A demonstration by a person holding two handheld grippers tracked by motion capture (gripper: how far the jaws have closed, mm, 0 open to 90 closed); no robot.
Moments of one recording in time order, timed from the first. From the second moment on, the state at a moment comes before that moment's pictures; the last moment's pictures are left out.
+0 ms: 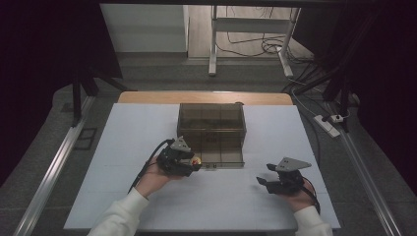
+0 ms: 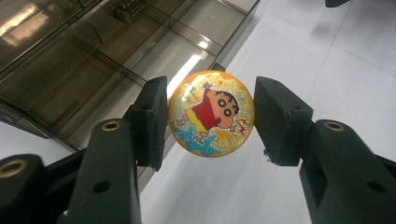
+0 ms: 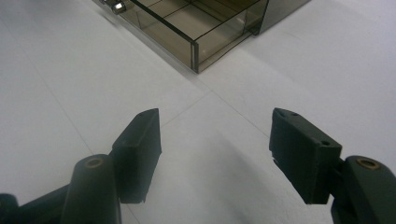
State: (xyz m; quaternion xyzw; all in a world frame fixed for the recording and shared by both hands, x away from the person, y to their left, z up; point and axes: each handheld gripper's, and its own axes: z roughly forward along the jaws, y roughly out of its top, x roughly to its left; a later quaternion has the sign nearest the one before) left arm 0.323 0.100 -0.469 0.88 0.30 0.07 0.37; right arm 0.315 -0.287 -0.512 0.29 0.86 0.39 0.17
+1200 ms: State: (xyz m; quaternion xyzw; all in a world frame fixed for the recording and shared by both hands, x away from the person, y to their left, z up) left arm 0.352 0.082 -0.475 0.86 0.32 0.08 0.38; right arm 0.316 -0.286 -0.513 0.29 0.86 0.39 0.17
